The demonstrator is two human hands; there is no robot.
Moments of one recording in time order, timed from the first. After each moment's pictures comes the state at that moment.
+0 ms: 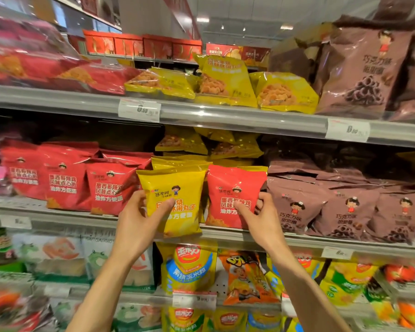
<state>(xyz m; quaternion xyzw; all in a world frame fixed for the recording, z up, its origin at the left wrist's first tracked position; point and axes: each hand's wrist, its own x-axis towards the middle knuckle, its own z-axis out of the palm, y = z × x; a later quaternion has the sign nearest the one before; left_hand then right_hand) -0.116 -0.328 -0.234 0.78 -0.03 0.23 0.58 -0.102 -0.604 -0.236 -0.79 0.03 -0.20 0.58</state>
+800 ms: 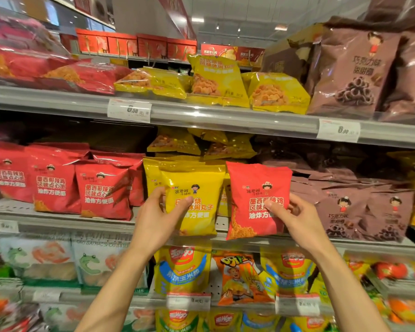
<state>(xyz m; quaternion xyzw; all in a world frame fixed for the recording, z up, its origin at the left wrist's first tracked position) -0.103 -0.373 -0.228 0.82 -0.04 0.22 0.53 -0.134 -0.680 -0.206 -0.74 -0.07 -0.18 0.64</state>
